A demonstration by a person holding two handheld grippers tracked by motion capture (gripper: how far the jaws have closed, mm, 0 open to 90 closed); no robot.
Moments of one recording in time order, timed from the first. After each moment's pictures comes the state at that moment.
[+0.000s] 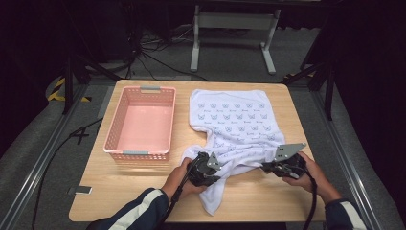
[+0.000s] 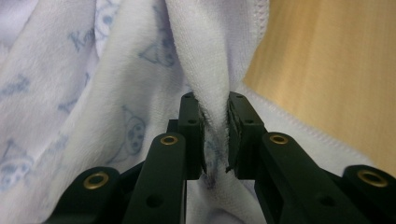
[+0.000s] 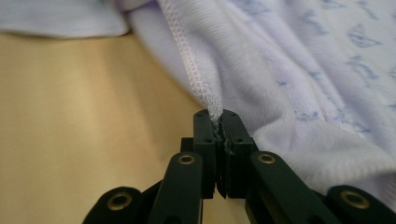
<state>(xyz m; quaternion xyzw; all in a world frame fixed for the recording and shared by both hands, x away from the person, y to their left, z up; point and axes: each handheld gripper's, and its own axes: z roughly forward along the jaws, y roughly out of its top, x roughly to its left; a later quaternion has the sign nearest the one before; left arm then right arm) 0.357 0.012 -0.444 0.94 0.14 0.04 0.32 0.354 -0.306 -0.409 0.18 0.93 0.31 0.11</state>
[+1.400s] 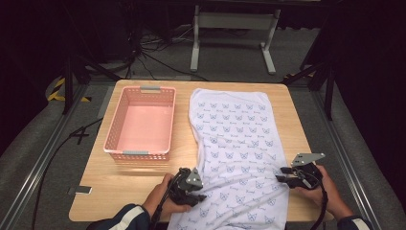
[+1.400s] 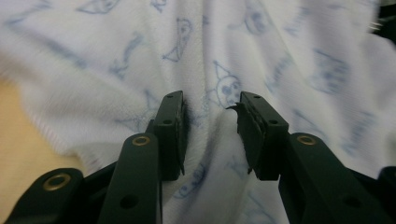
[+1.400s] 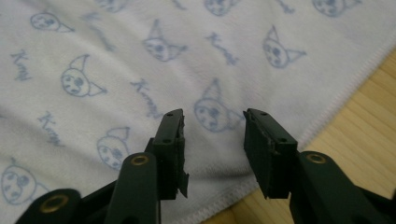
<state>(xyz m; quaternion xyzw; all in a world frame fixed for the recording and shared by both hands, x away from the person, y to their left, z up) 0.299 0.052 -0.457 0.93 0.16 -0.01 0.32 0.336 -0.361 -0.446 0.35 0.88 0.29 0.13</state>
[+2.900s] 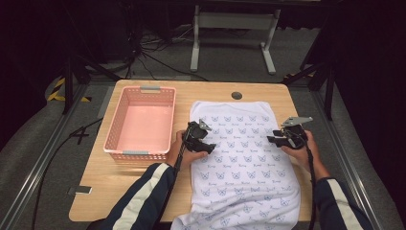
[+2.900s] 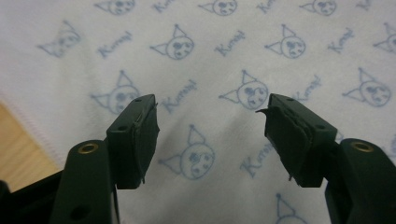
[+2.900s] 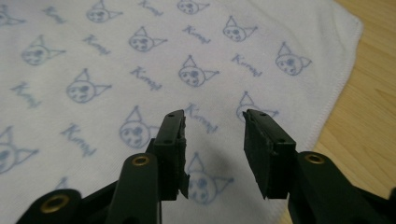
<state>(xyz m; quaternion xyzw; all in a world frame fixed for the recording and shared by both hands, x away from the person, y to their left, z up) 0.464 0.013 -0.455 0.88 0.32 0.12 0.33 0.458 -0.346 -0.434 0.39 0.84 0.32 0.20</state>
